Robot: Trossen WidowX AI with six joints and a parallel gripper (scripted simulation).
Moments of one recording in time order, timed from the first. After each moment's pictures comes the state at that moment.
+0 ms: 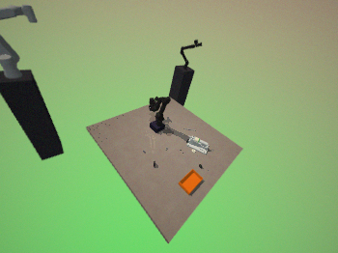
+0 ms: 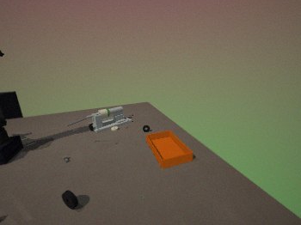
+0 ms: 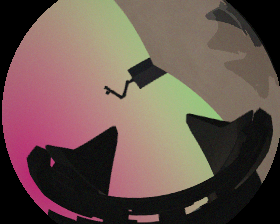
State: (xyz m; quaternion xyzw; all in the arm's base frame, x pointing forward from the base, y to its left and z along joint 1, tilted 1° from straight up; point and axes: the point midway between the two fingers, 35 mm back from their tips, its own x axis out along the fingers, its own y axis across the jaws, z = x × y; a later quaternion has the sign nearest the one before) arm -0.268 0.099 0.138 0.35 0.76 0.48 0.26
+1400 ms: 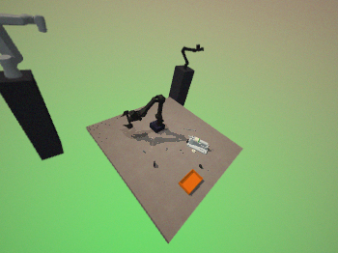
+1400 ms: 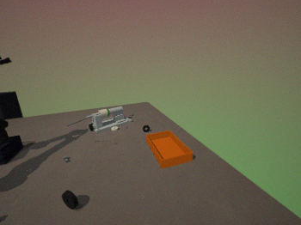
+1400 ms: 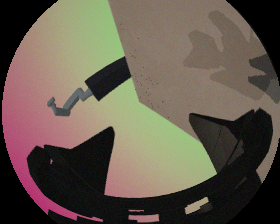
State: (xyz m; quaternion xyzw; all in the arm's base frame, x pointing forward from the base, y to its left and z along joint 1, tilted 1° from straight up) arm -0.107 -0.386 0.112 -0.44 0.70 0.56 -0.01
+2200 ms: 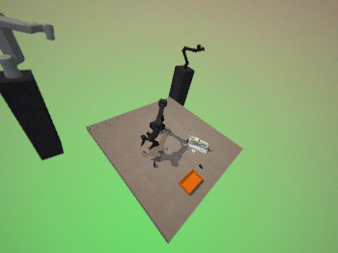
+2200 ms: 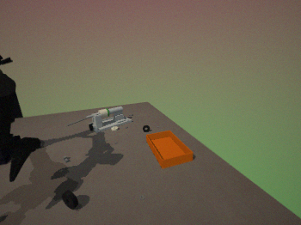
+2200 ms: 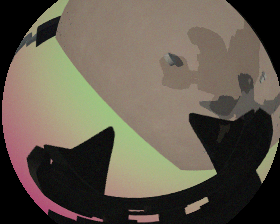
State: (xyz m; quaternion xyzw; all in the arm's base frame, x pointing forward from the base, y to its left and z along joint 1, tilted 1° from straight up) arm 0.267 -0.323 0.085 -0.74 0.34 0.57 -0.09
